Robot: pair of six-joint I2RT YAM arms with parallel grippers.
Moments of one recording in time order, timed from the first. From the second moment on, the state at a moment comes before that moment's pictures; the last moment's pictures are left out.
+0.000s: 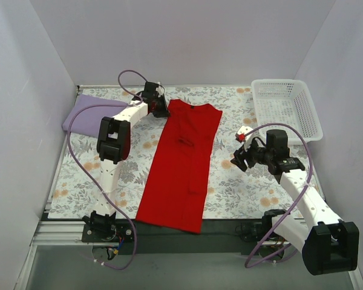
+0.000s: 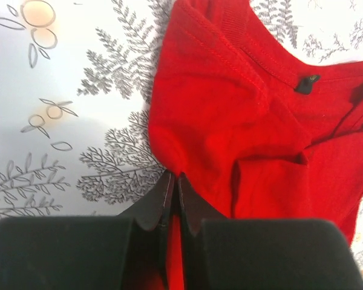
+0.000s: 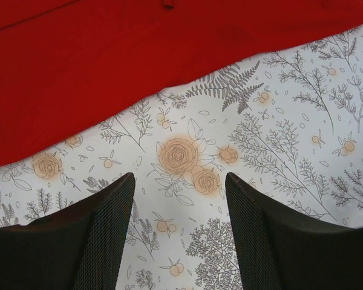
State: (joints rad) left arm -0.29 2.43 1.97 -0.36 0.21 -0.47; right arm 0.16 0.98 0.63 -0.33 -0.62 -0.54
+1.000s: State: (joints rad) left arm -0.10 1.55 1.14 -0.02 0.39 -0.19; right arm 0.72 1.16 0.68 -0.58 -0.75 -0.98
